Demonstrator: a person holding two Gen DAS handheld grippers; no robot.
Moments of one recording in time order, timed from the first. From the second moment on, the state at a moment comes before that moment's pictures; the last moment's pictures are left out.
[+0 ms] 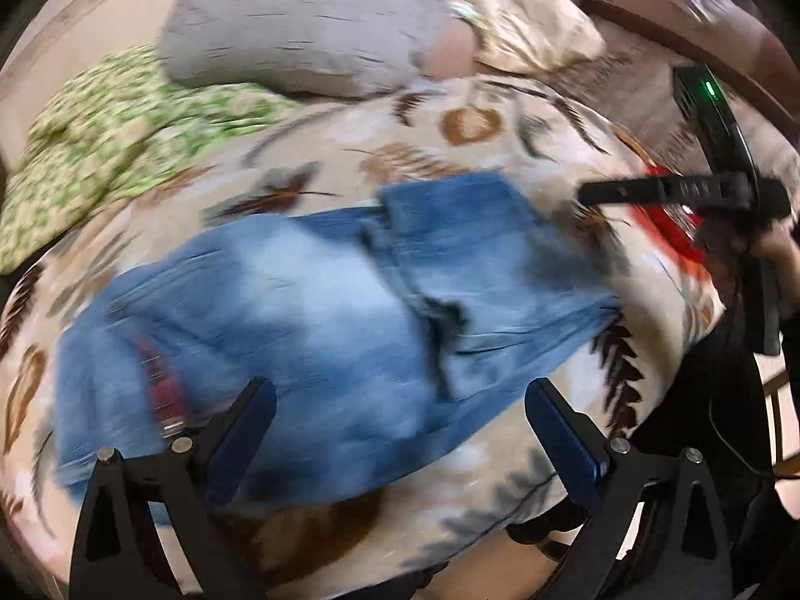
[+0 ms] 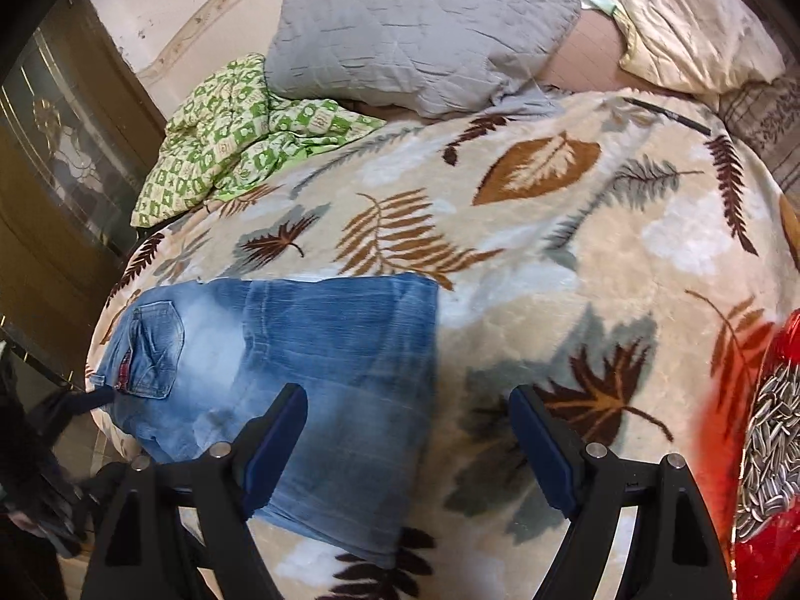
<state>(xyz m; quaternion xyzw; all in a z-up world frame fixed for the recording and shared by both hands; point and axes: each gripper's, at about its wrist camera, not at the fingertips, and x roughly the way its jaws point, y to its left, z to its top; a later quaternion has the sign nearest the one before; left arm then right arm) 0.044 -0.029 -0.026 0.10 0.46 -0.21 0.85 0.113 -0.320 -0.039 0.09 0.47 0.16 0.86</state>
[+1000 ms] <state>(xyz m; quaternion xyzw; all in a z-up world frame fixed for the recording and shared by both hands) 0.036 -0.007 -0.094 -0.26 0.47 -0.09 0.84 0.152 -0.296 -0.085 0.14 0.51 0.22 0.82</state>
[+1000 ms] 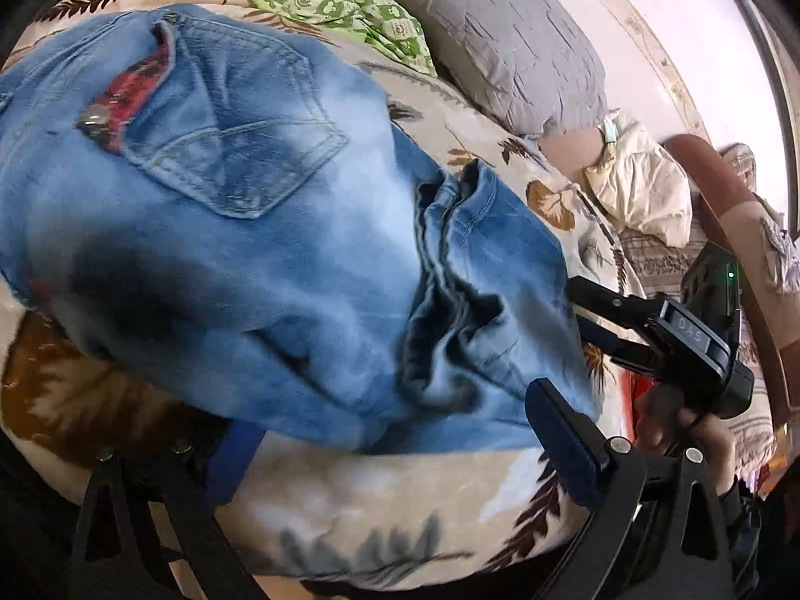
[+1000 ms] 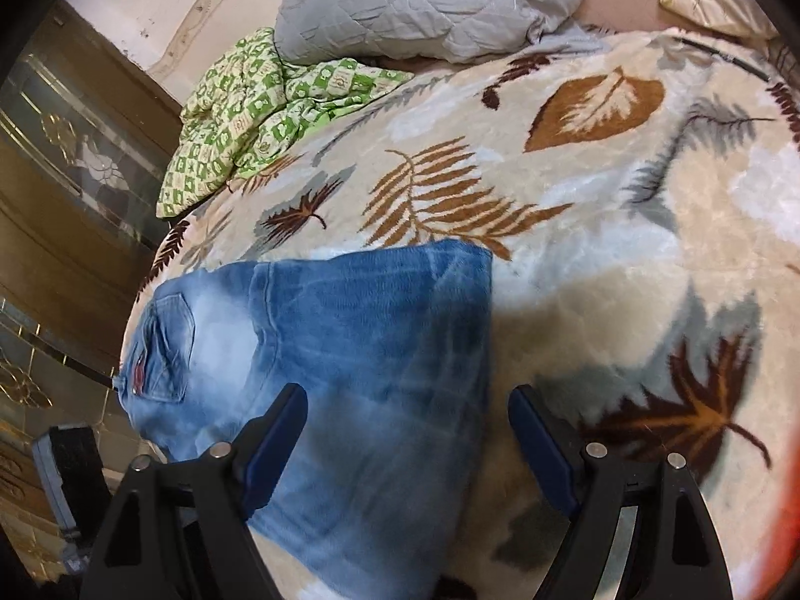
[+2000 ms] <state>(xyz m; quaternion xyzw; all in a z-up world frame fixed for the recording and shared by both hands) 0.047 -0.038 -0.094 -0.30 0.46 0.01 0.84 0.150 -0.277 -0.060 0.02 0.46 0.24 0.86</state>
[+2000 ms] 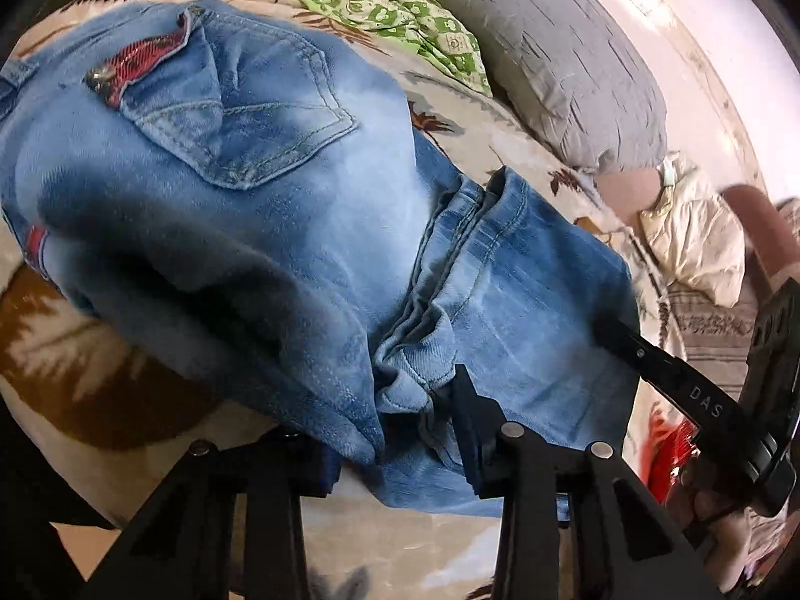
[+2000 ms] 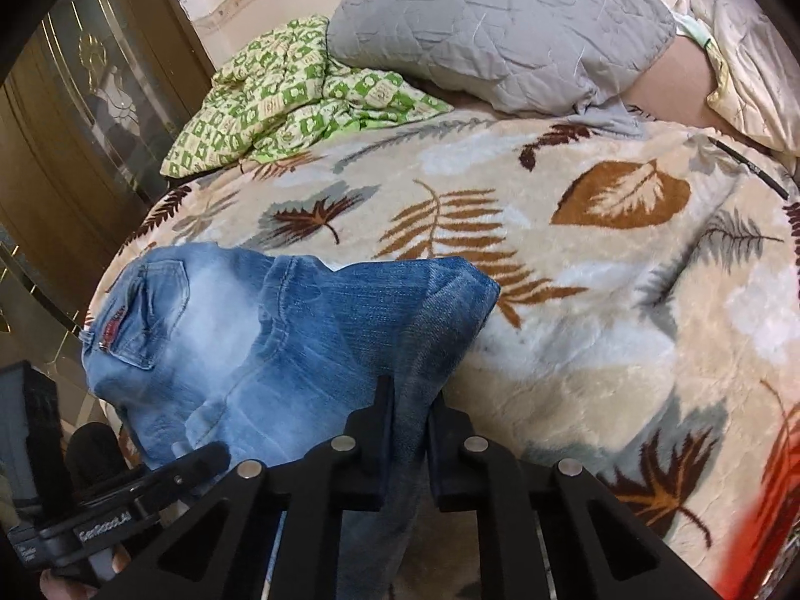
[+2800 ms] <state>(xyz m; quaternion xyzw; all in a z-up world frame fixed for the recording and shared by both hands) 0.046 -0.080 -0.070 -0.18 0.48 -0.06 0.86 0.144 -0.340 -0.045 0.02 0.45 0.14 0.88</state>
